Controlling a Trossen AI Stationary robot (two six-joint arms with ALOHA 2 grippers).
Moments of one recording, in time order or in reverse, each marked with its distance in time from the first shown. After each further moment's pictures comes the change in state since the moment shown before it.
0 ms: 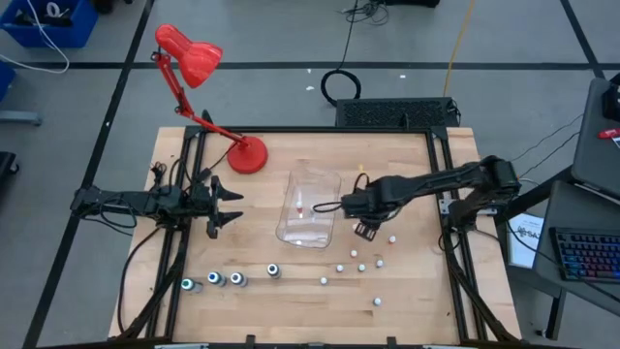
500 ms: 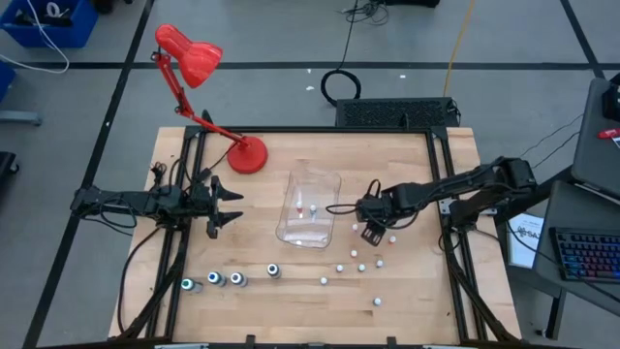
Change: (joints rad) left arm 0.000 0.000 0.000 0.000 0.000 0.000; right arm 0.007 -0.127 -0.306 0.335 -0.075 0.075
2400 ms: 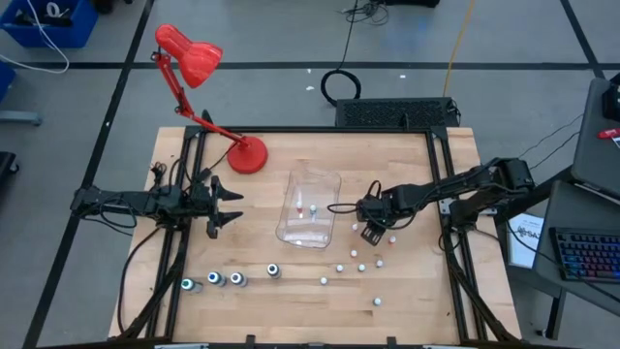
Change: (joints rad) left arm 0.000 0.000 0.000 0.000 0.000 0.000; right arm -0.022 0.022 -0.063 0.065 -0.013 0.030
